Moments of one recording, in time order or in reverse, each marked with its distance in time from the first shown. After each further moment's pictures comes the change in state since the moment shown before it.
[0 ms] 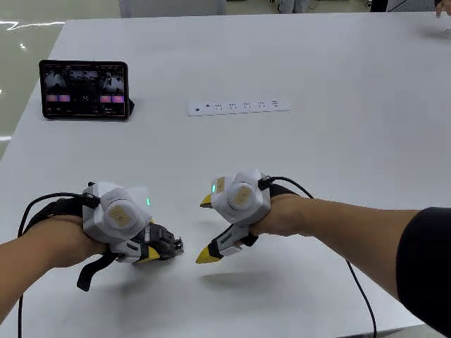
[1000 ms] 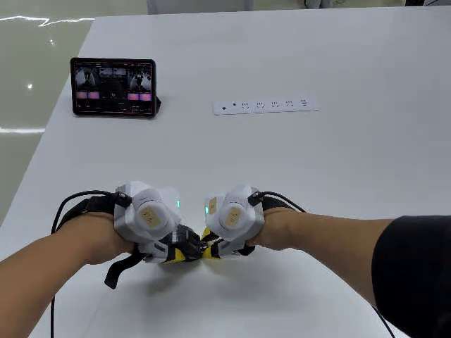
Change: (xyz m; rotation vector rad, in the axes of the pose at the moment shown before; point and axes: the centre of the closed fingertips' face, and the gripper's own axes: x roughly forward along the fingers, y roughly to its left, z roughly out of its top) left arm 0.001 -0.003 0.000 0.031 -0.006 -0.010; right arm 0.039 0.013 0.003 -0.108 0.107 0.082
